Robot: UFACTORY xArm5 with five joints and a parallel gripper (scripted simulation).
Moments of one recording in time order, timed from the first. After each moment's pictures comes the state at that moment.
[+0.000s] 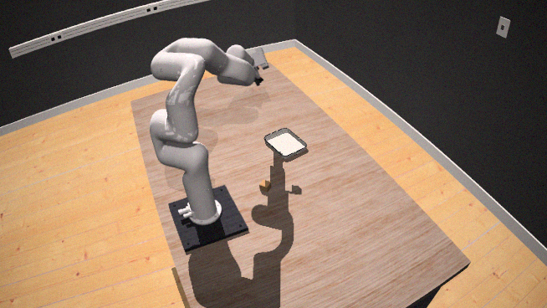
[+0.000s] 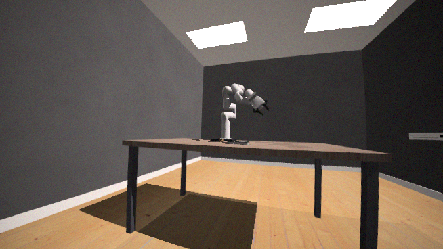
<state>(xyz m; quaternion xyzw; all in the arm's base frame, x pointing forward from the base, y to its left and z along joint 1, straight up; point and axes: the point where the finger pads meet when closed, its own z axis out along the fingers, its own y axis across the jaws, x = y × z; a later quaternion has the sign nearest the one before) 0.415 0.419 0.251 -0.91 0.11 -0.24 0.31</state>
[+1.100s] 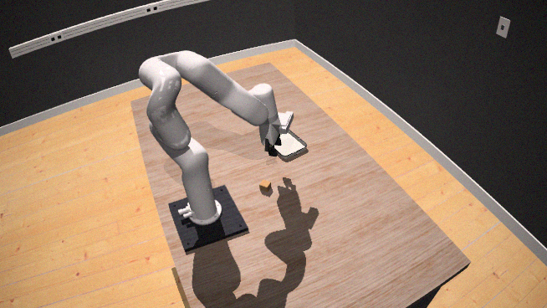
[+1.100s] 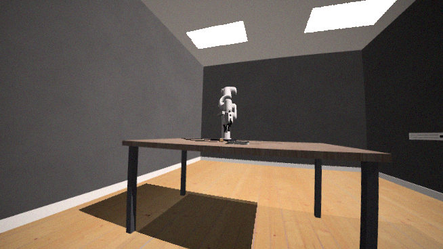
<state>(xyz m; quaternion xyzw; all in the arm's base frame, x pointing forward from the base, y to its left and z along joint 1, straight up) 0.340 0.105 0.096 -0.92 0.38 -0.07 0.06</state>
